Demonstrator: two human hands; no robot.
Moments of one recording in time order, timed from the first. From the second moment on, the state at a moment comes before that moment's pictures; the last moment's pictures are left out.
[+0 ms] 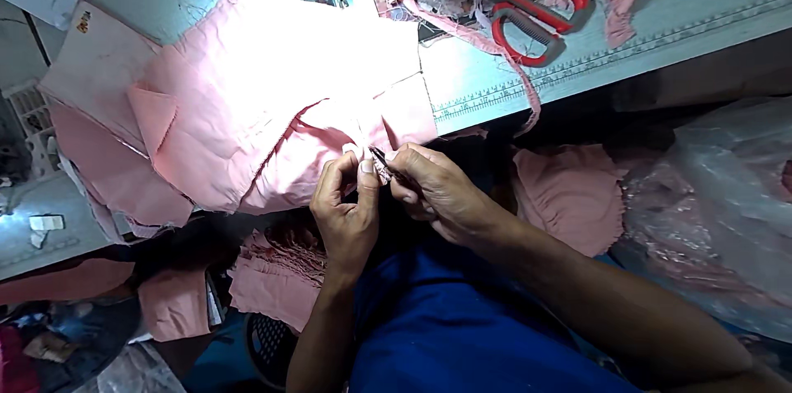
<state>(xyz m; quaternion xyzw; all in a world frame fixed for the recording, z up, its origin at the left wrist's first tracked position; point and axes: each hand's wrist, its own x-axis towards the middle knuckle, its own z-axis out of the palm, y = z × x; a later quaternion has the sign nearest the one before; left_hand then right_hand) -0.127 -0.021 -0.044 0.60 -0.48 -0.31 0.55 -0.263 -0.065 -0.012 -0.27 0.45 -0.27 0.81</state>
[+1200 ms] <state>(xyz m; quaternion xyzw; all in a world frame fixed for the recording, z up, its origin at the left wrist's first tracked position) -0.113 -0.032 -0.034 0.66 -0.49 -0.30 0.48 -0.251 -0.062 -0.017 -0.26 0.48 -0.31 0.78</state>
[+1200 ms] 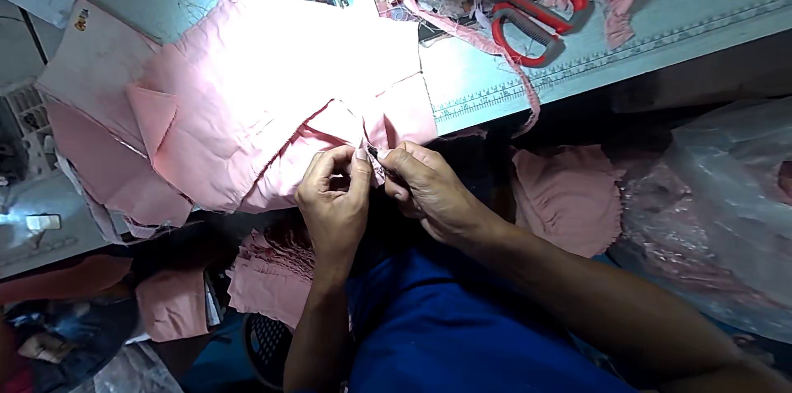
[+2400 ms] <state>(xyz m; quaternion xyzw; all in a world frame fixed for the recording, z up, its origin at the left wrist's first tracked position) -0.115 -0.029 -0.033 0.61 -0.47 -0.33 0.54 -0.271 -0.078 -0.016 -0.64 0.51 -0.32 0.48</state>
